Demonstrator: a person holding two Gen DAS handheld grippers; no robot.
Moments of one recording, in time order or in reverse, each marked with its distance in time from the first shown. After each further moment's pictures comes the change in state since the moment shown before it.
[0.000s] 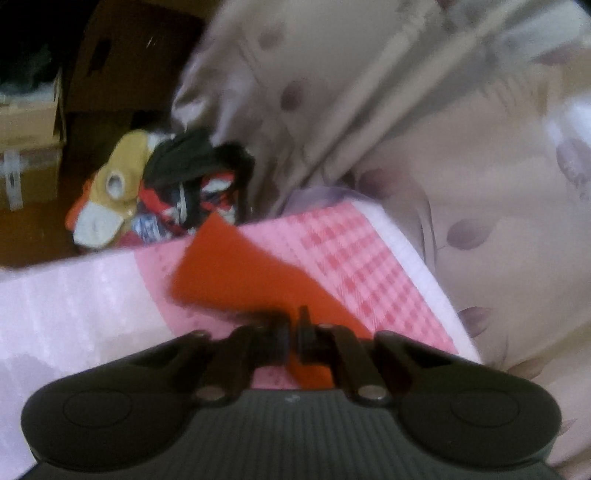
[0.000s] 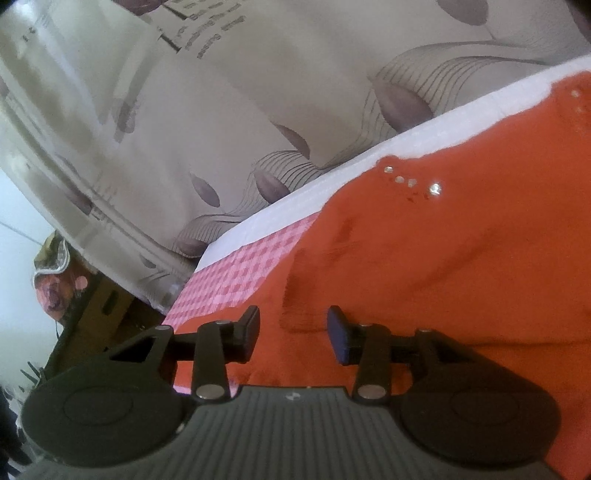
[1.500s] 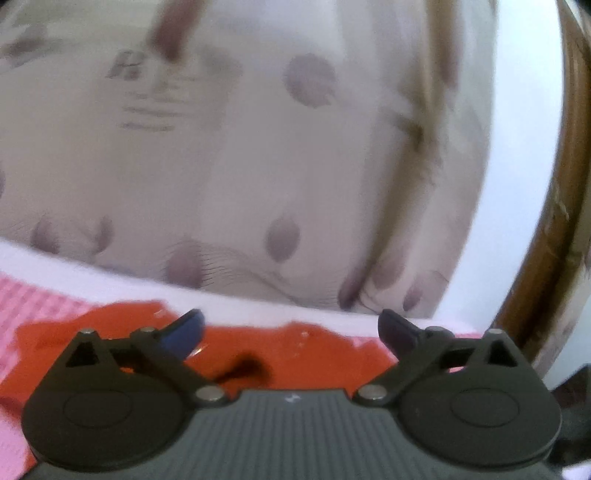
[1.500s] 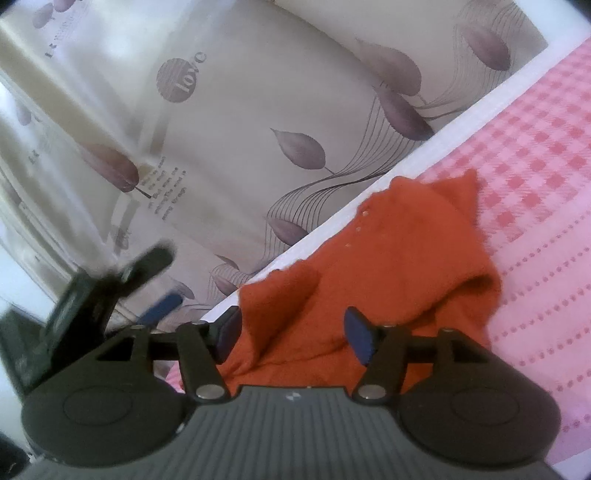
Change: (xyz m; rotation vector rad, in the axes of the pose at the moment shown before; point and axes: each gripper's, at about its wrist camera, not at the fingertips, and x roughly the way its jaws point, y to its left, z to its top) left arm -0.093 -0.338 -0.279 0.720 0.057 -0.646; right arm -0.200 -0.102 0.008 0.091 -0.247 -0.037
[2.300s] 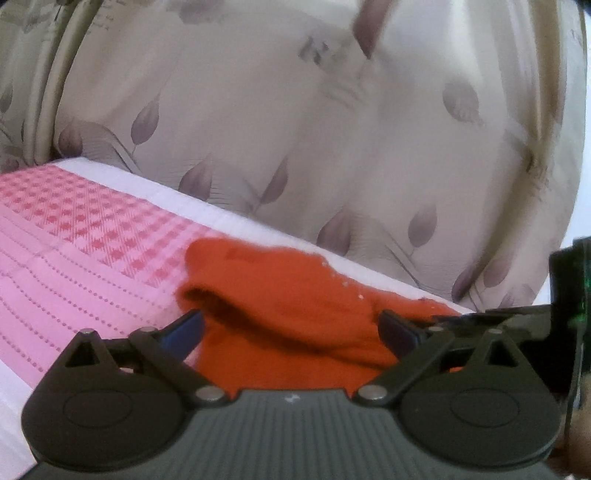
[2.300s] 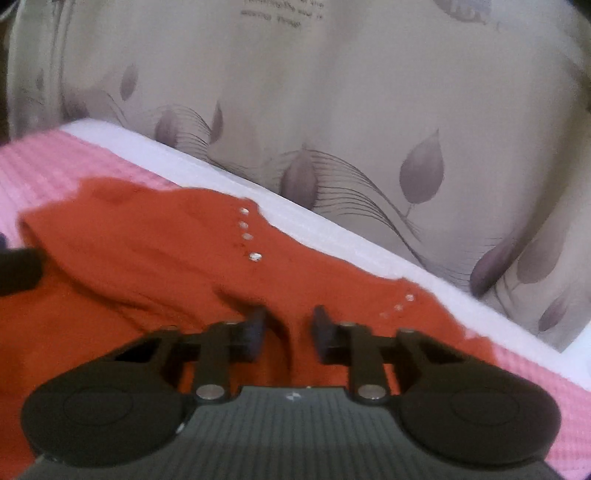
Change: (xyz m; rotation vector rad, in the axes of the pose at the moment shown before) left arm -0.054 0.088 -0.060 -0.146 -0.042 0.269; right arm 0.157 0.125 -0.048 -0.925 0.189 -0.538
